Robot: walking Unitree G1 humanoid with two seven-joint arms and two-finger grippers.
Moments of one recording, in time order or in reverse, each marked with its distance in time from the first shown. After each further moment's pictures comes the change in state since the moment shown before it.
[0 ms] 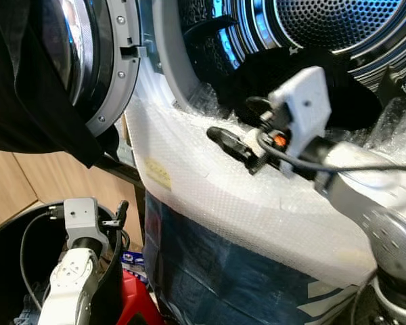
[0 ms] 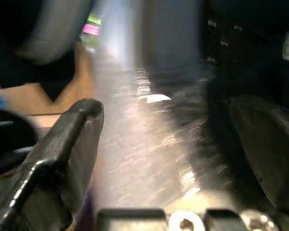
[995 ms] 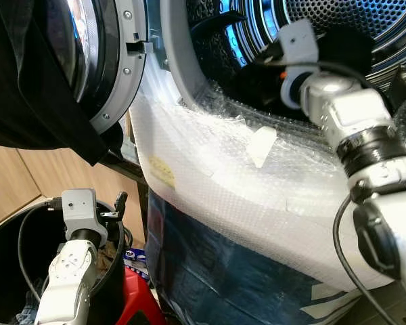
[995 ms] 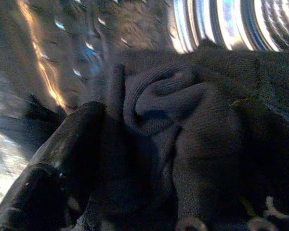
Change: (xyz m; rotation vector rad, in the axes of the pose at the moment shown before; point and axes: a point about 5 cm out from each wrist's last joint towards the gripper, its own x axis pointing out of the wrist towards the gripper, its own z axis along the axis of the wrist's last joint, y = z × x) left arm 0.005 0.000 0.014 0.007 -0.034 -0.002; right arm 0.055 -0.110 0.002 0.078 0.161 -0.435
